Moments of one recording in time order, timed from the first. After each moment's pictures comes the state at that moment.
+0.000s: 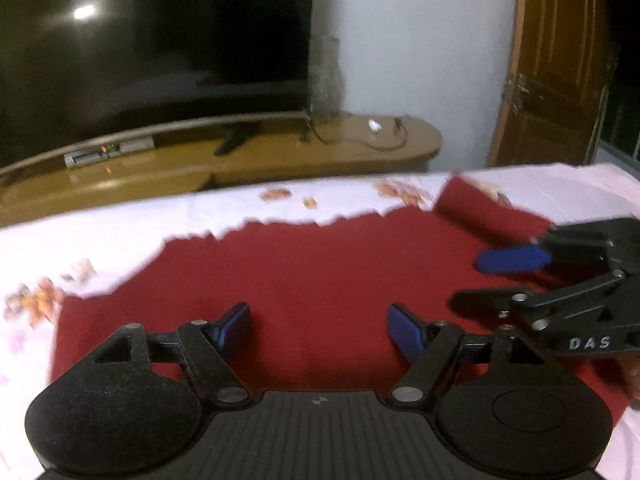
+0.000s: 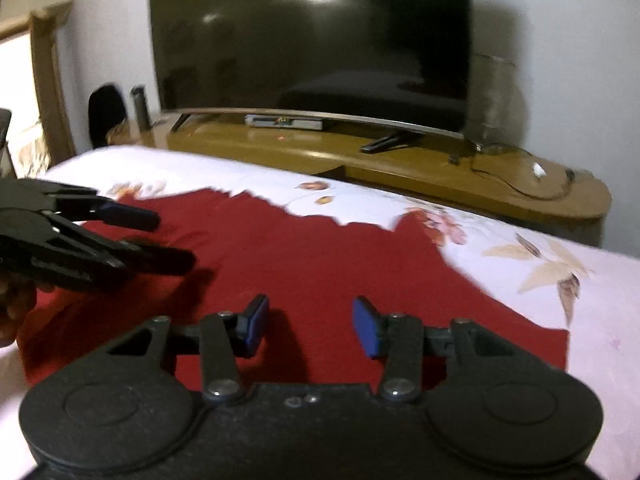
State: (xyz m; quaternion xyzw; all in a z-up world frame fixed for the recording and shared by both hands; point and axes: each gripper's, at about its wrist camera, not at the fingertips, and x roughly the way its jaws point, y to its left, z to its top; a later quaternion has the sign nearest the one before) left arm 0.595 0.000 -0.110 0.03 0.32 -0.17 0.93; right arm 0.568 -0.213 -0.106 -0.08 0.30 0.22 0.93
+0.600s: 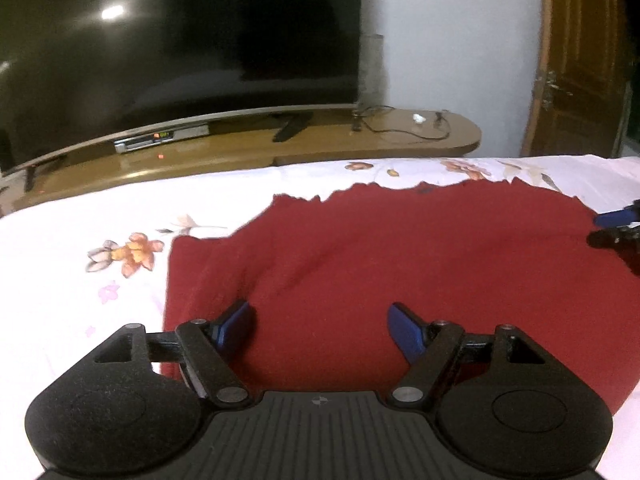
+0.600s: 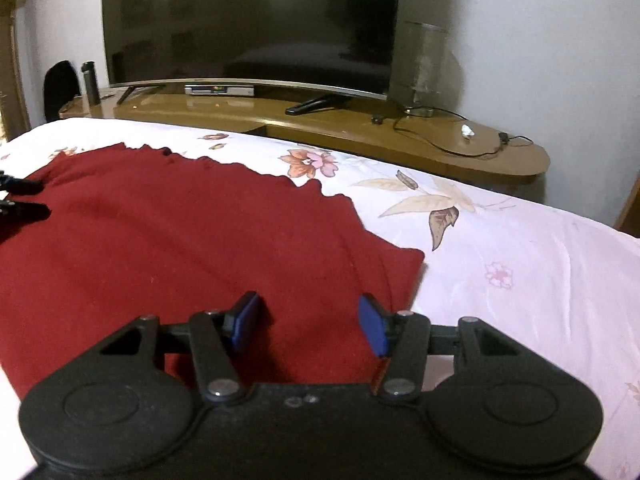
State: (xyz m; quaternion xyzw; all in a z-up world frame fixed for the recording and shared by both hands) left arm 0.562 0.073 -0.114 0.04 0.32 -0.11 0.94; right arm 0.551 -0.303 -0.112 -0.08 0.34 0.13 0.93
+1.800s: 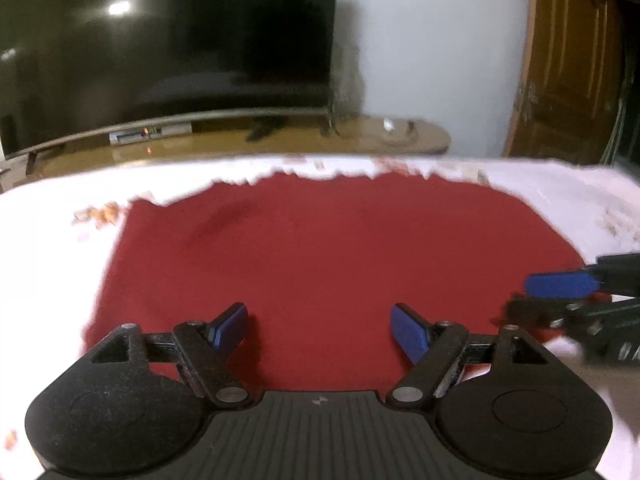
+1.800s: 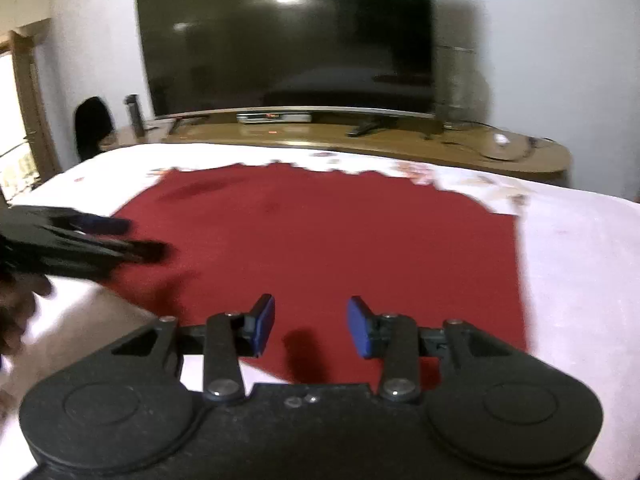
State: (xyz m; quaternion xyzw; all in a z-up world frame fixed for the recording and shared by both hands) left arm 0.476 0.018 -0.107 0.02 0.33 -0.12 0.94; right arm 0.420 -0.208 -0.101 -0.03 0.30 0.18 0.93
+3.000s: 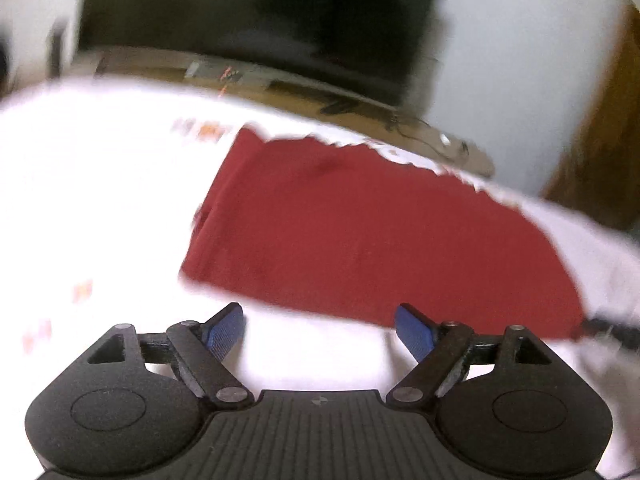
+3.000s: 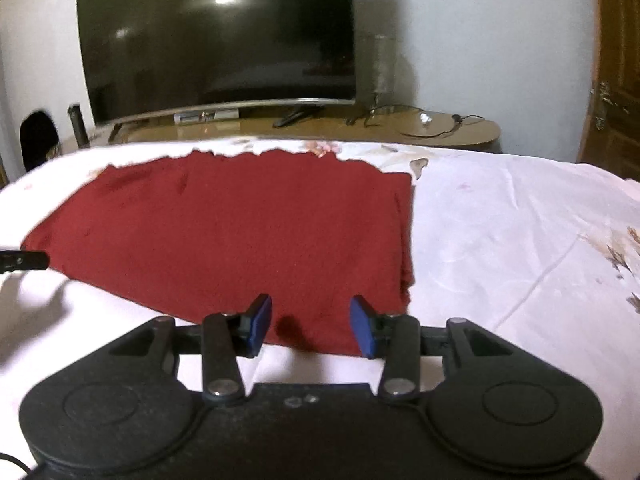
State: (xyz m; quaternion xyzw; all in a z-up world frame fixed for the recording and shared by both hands) left arm 0.417 0.108 -0.114 -0.17 0.36 -0.05 0.92; right arm 0.400 -0.283 -0.106 -0.01 0.31 0.08 0.95
